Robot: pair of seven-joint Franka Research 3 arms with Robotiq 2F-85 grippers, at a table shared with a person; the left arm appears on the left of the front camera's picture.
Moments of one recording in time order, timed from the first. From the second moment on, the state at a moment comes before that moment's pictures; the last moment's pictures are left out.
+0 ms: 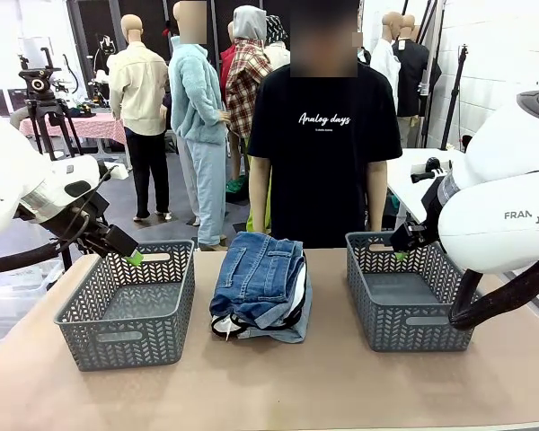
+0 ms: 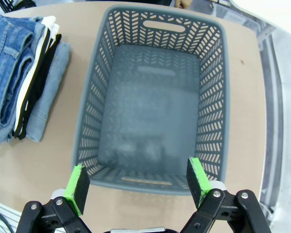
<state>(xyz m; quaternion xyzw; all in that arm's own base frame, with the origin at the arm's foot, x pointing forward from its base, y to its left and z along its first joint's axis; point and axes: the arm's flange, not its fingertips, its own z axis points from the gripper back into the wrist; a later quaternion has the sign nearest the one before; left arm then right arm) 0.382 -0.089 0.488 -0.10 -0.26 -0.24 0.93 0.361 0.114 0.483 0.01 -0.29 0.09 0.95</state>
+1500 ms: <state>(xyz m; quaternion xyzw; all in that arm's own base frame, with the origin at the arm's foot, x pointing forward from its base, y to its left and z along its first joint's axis) 0.427 -0.281 0.467 -0.15 -0.21 -0.33 0.91 0.360 0.114 0.483 0.01 -0.29 0.09 0.95</state>
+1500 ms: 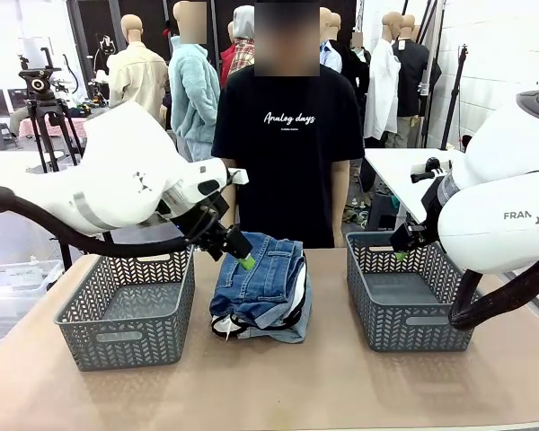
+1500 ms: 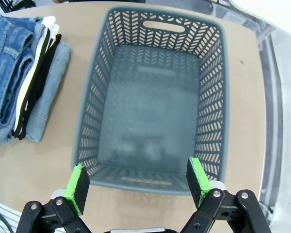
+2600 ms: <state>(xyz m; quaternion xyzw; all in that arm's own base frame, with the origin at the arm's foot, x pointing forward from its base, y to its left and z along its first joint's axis) 0.504 -0.338 0.419 -0.07 -0.17 -0.36 0.92 0.360 0.114 0.484 0.01 -0.29 0.09 0.95</state>
